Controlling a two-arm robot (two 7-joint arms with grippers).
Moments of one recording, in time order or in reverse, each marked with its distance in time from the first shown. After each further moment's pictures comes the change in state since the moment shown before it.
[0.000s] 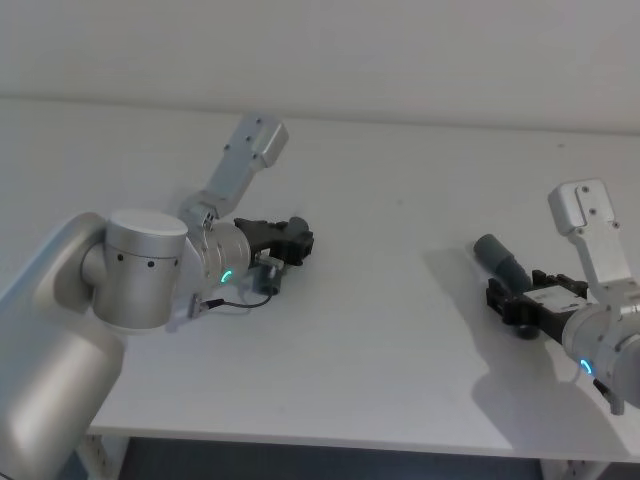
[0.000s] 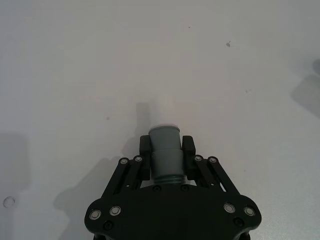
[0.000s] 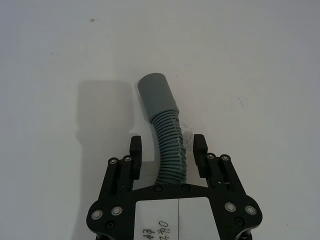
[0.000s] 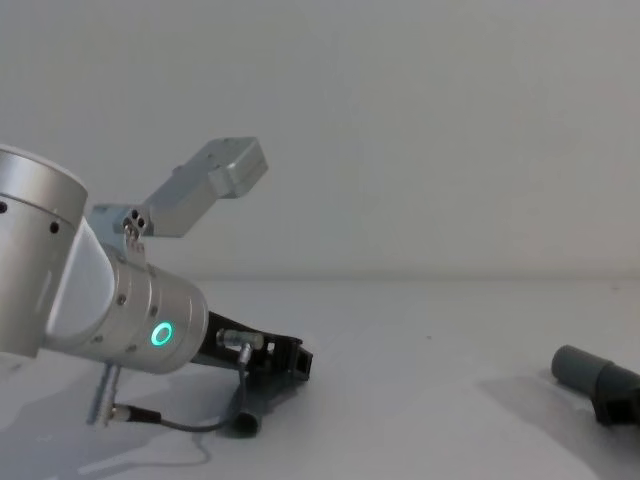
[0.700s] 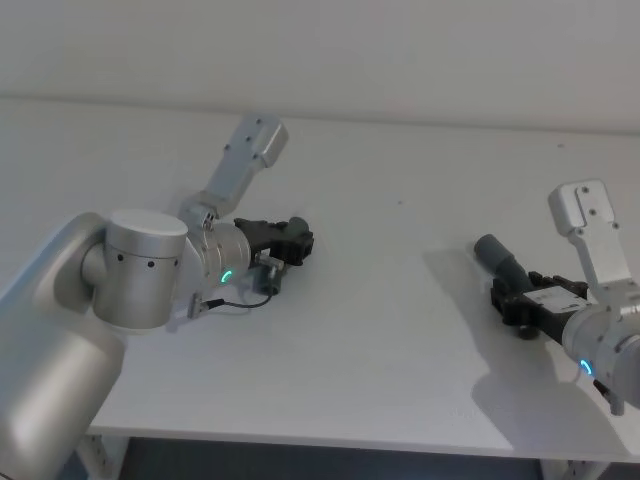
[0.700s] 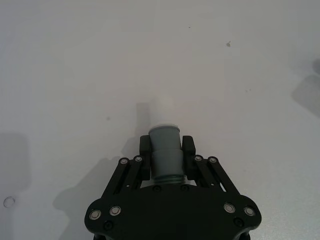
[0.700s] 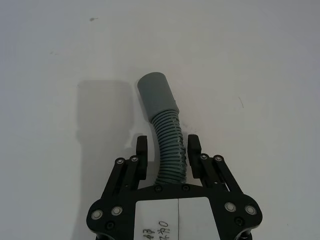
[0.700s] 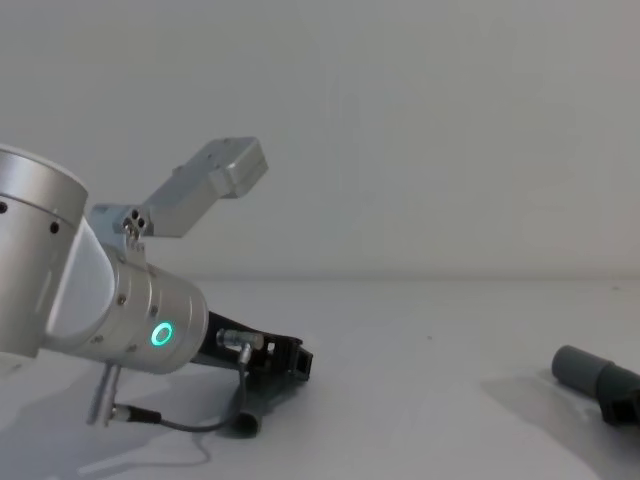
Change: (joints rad) left arm 0.000 0.000 0.000 0.000 0.000 0.000 0.000; right arm 0.000 0.000 0.000 0.001 0.000 0.001 -0.001
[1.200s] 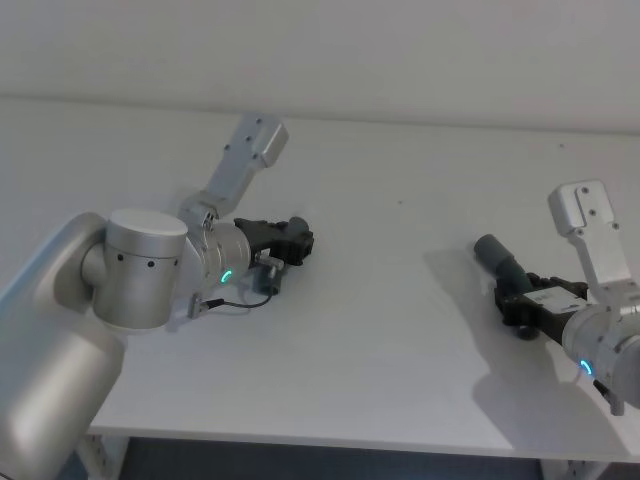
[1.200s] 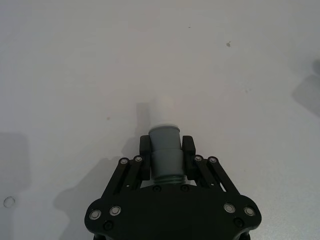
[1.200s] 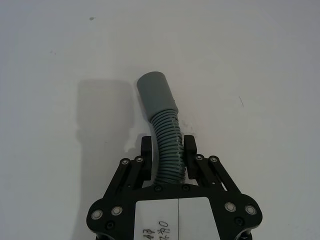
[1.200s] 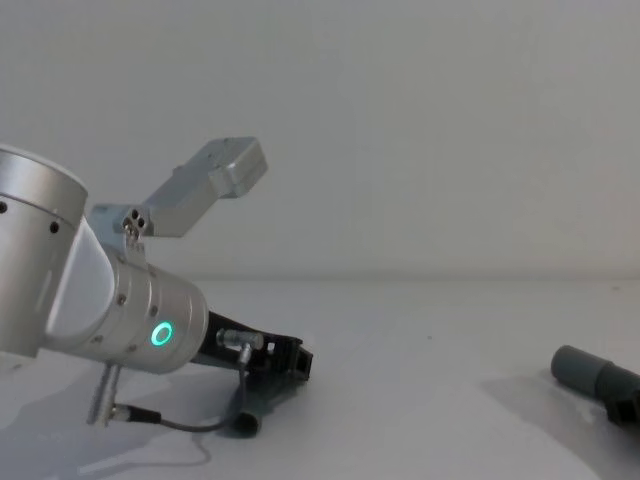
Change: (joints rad) left arm 0.000 0.000 0.000 0.000 0.000 0.000 0.000; right arm 0.000 0.000 0.000 0.000 0.000 0.001 0.000
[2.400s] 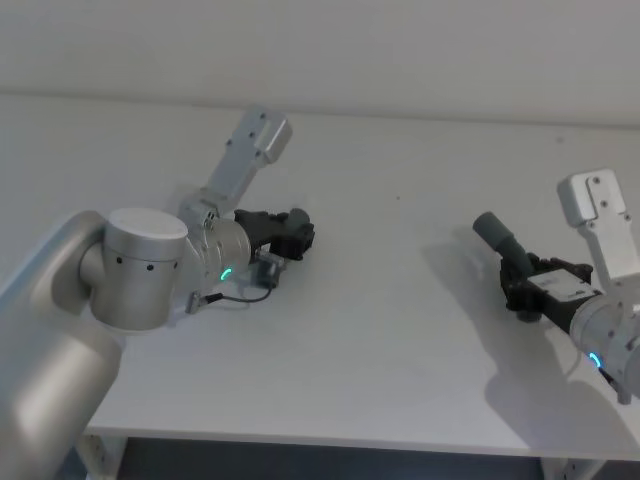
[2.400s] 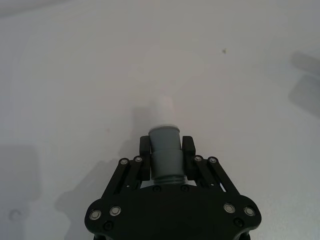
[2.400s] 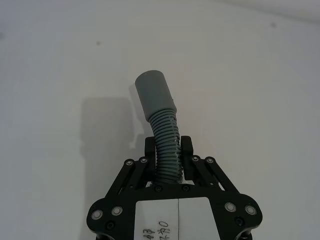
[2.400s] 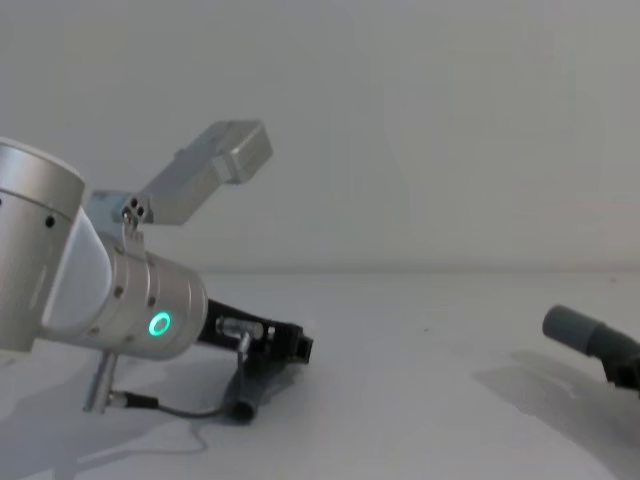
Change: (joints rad) left arm 0.005 0.017 0.014 -0.031 0.034 -0.034 -0.007; right arm -0.006 0.023 0.010 -0.006 -0.015 -0.114 0.054
